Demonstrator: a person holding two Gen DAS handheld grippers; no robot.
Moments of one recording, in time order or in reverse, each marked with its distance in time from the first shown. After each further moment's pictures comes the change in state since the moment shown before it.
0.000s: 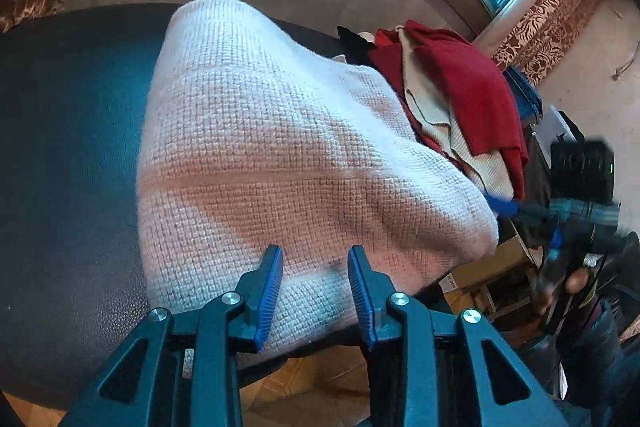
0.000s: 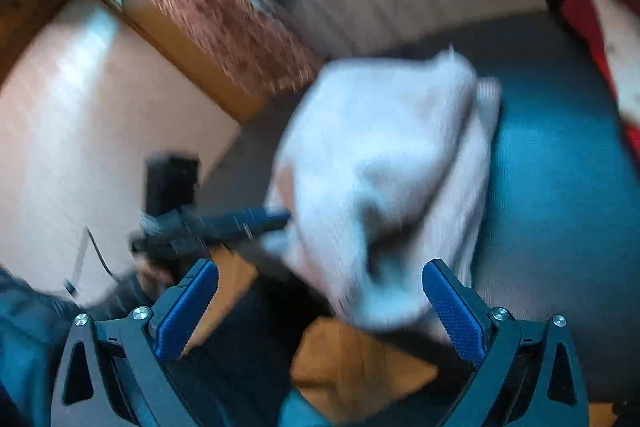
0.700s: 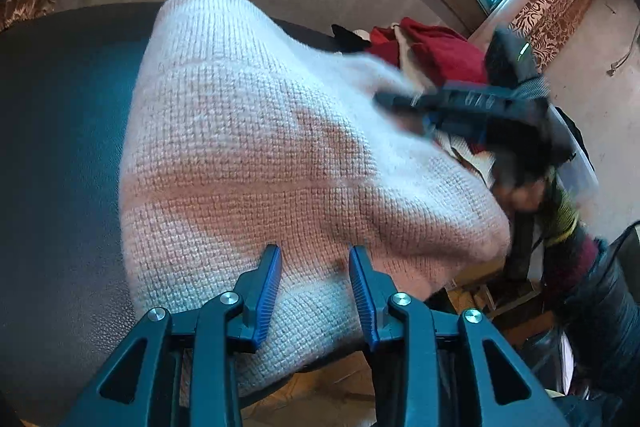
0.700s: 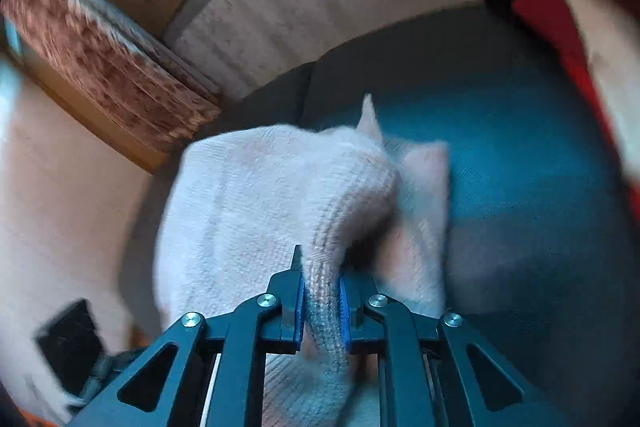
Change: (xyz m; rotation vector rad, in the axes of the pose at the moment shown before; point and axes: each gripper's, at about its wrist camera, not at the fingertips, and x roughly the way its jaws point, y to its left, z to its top) left arm 0.010 0.016 -0.005 0.035 0.009 -0.025; right arm 0.077 -0.054 0.090 0.099 0.000 -0.360
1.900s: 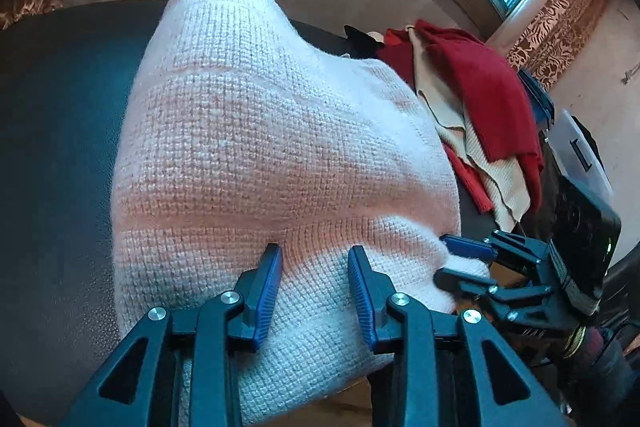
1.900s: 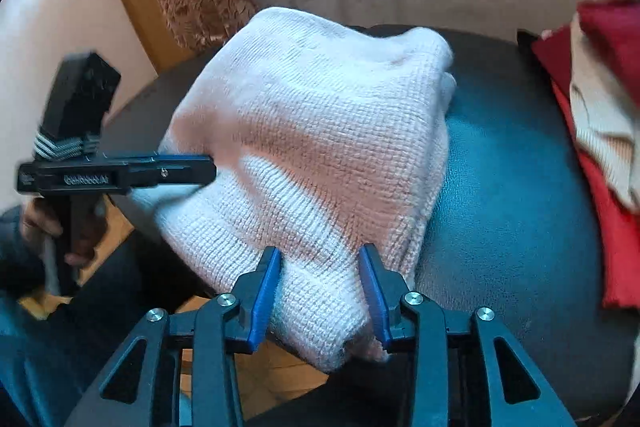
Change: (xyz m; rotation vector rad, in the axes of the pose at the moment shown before) left arm 0.022 -0.004 0.006 -0.048 -0.031 0.043; right arm -0.035 0.001 -0.114 -0.405 0.050 -0.066
